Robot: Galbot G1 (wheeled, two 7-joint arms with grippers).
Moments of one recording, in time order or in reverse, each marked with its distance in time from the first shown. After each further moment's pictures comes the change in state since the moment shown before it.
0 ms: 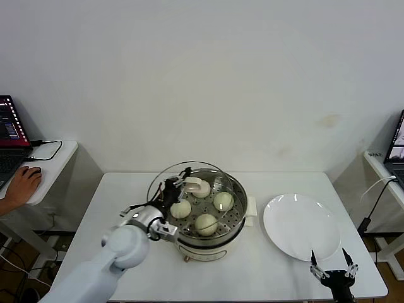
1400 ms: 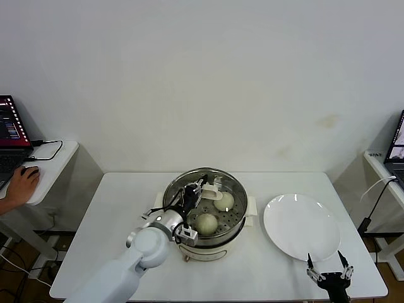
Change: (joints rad) left arm -0.033 -0.106 0.084 0.117 0.111 -0.014 -0.004; right arm 0.005 -0.003 -0.011 -0.028 -0.029 0.004 -0.010
